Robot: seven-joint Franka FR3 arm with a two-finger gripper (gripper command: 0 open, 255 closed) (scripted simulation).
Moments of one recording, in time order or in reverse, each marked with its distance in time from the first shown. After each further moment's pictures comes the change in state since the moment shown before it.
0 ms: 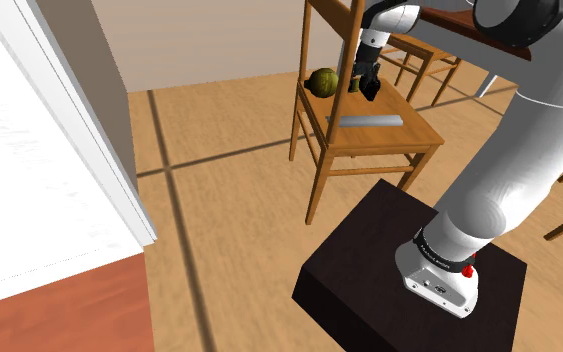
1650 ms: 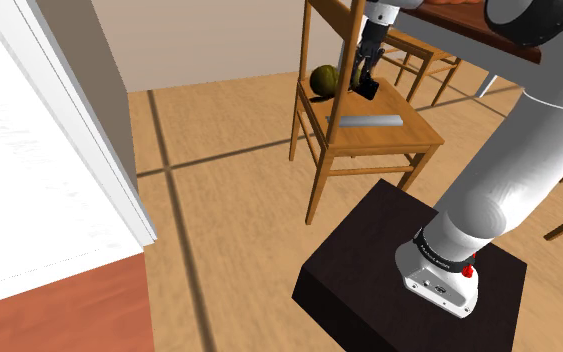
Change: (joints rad) arm 0.002 -0.047 -0.007 0.110 -0.031 -0.149 0.033
